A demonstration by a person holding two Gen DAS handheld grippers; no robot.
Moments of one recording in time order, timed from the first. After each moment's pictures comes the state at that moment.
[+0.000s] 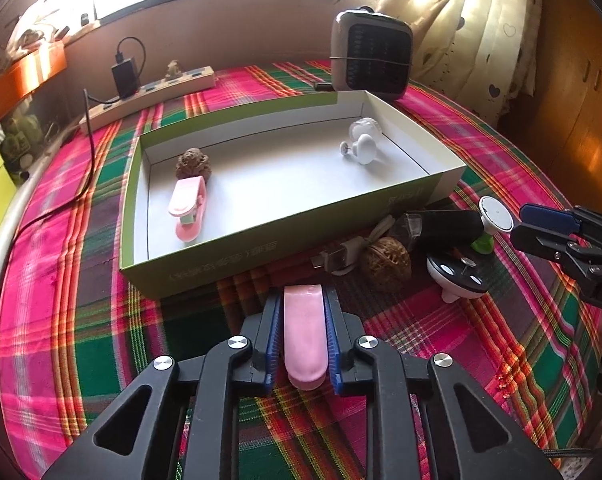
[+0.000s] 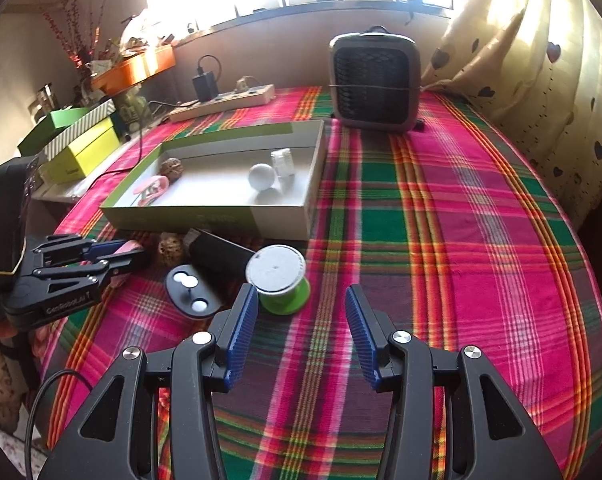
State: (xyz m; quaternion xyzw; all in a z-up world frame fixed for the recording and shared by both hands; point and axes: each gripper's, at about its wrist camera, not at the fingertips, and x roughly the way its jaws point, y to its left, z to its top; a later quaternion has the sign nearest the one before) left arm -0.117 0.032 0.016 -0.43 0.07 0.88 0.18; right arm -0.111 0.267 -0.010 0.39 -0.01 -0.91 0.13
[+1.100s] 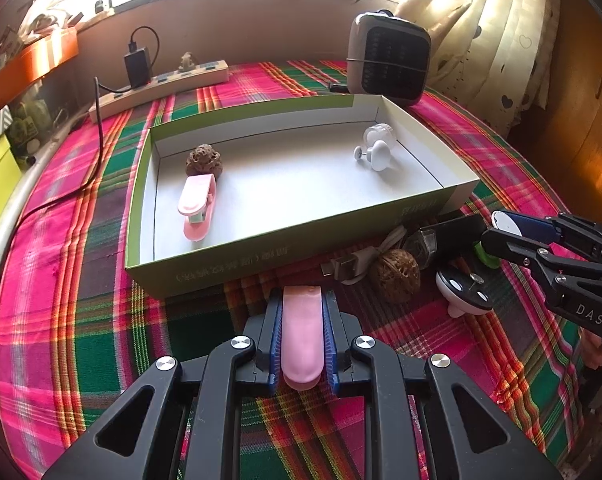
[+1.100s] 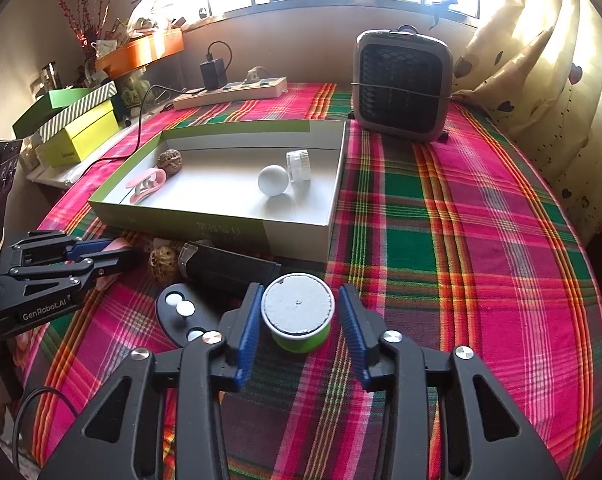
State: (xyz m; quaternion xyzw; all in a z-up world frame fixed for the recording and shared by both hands) left arm -0.123 0.030 0.016 -0.44 0.05 0.88 0.17; right arm -0.135 0.246 -0.019 0.40 0.02 -0.91 0.14
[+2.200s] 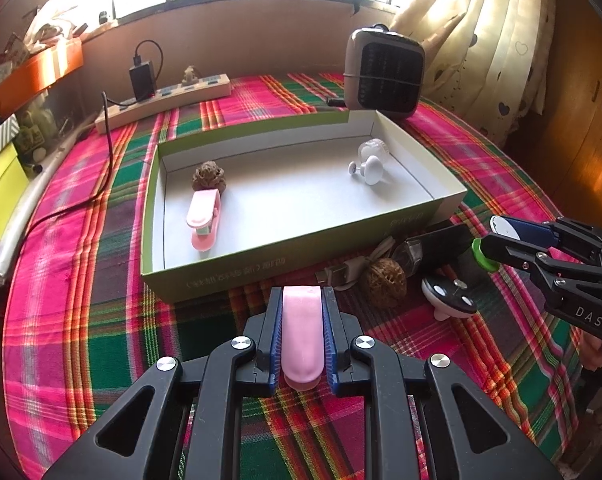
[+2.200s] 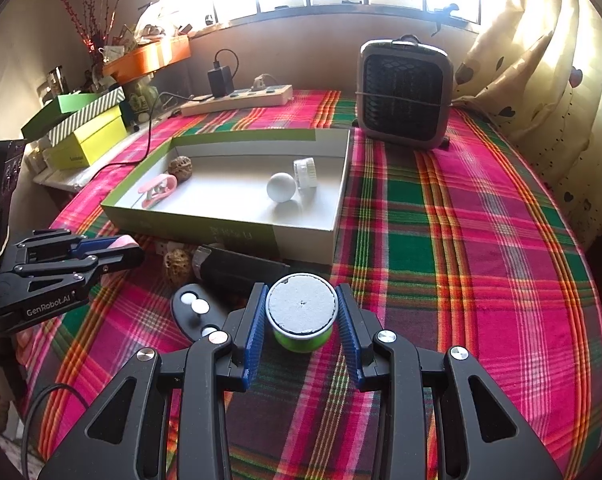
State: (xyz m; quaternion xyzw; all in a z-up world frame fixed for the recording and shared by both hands) left arm -0.114 0.030 0.027 -0.42 0.05 0.89 0.17; right arm -0.127 0.247 -0.010 0.39 0.02 -0.91 0.15
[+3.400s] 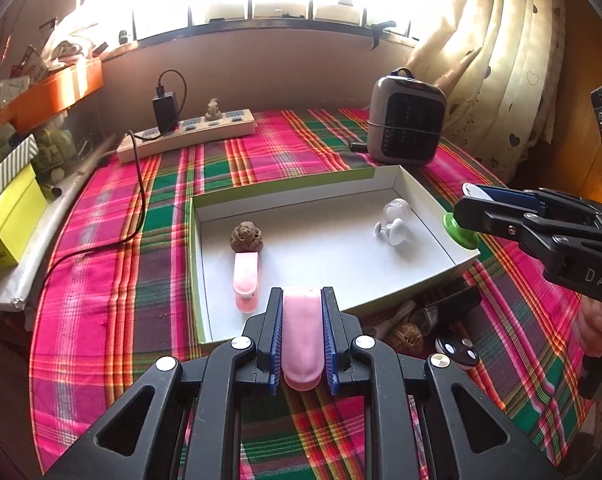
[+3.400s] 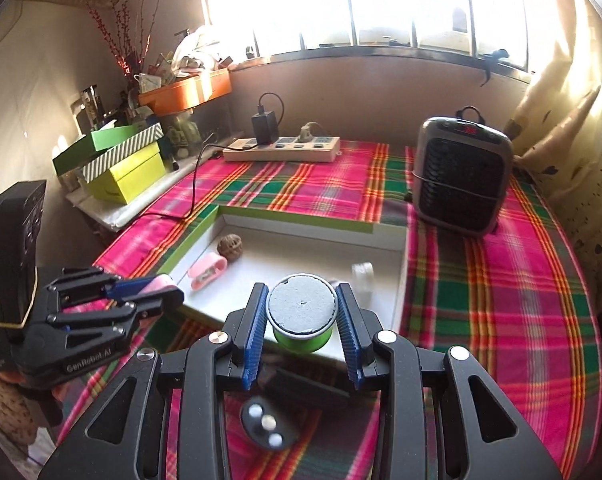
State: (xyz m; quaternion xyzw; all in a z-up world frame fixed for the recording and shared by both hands) left arm -0.137 0.014 0.061 -0.39 0.03 0.91 0.15; right arm -0.174 0.211 0.044 0.35 0.01 -0.91 0.22
